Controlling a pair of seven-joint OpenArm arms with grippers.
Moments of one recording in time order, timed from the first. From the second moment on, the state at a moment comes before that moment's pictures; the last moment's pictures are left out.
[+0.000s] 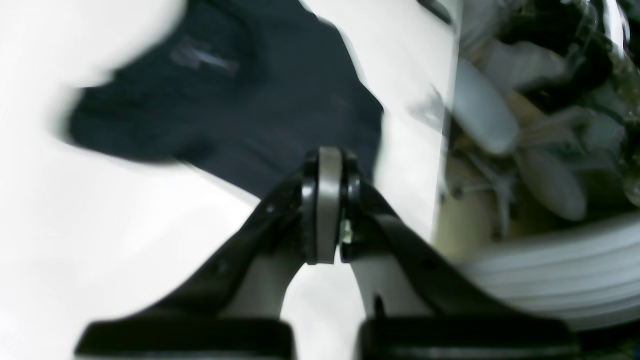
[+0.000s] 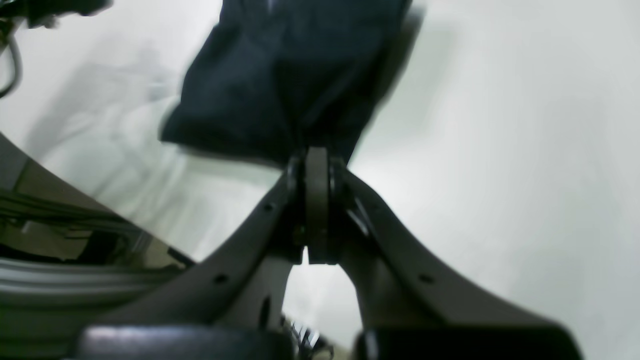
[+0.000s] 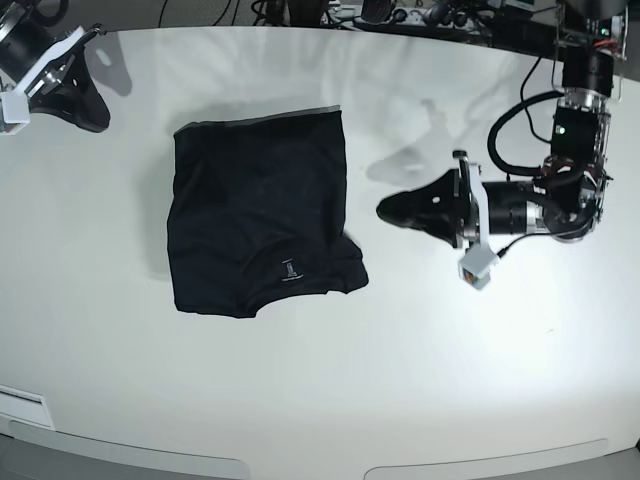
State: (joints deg) left arm -4.5 -34.0 6.5 100.0 -84.4 -41.4 70.4; right arm -38.8 11.4 55.5 129.5 80.2 40.3 -75.6
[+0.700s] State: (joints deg) left arm 52.9 -45.0 0.4 127.4 -68.9 -38.5 71.1; right arm -68.0 7.3 60.7 129.6 80.7 40.3 -83.5
